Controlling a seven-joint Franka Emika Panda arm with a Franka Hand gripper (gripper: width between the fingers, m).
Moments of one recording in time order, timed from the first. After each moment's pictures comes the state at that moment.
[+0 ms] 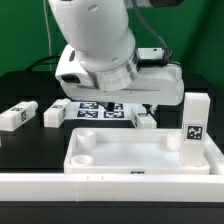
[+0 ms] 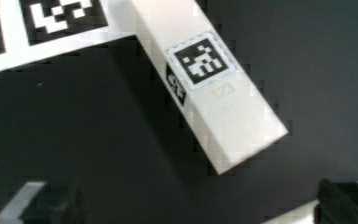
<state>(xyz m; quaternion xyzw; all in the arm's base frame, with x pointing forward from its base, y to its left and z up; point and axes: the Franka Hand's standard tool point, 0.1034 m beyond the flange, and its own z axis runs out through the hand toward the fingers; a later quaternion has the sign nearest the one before) 0.482 0.018 0.053 -0.92 0.18 0.32 0.11</state>
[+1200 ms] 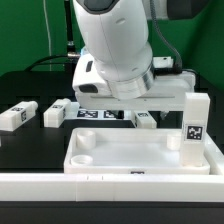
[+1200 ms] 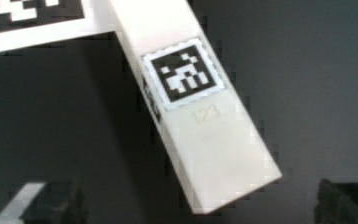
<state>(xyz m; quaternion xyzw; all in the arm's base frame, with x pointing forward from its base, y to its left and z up) 0.468 0.040 0.034 -0.93 0.14 0.32 0.10</state>
